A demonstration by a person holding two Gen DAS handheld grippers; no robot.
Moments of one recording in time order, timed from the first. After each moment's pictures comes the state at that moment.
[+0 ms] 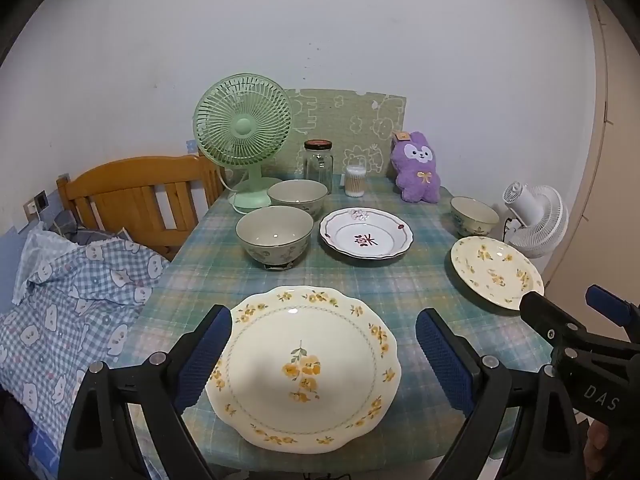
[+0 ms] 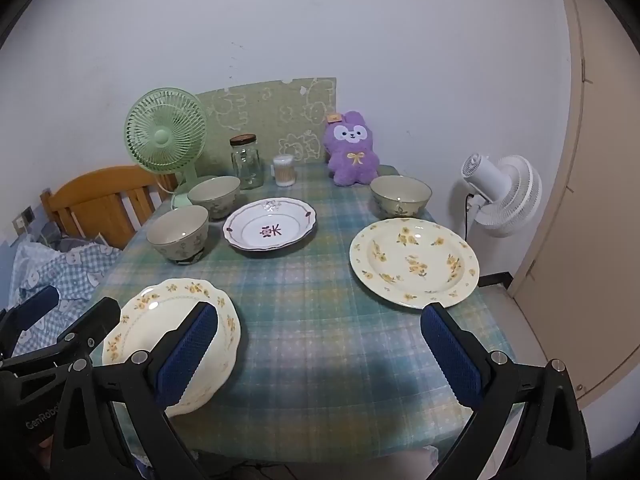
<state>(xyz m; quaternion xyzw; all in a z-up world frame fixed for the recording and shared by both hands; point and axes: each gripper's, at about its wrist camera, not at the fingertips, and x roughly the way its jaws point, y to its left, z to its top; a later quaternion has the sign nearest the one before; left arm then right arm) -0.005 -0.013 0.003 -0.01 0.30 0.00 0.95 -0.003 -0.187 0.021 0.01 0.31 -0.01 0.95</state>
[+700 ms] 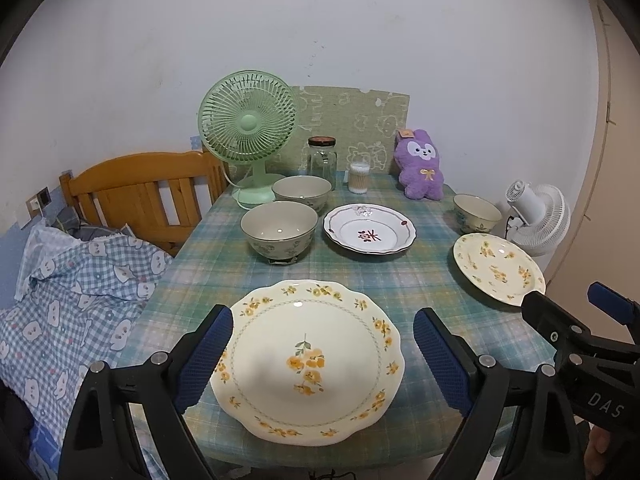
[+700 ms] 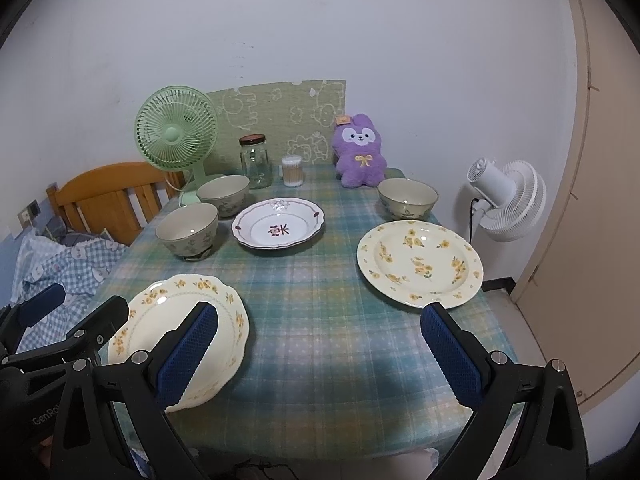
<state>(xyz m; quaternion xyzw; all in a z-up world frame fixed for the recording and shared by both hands) -0.009 -0.010 0.000 -0.02 0.30 0.00 0.95 -0.013 -0.182 0.021 0.01 0.31 0.00 0.95</state>
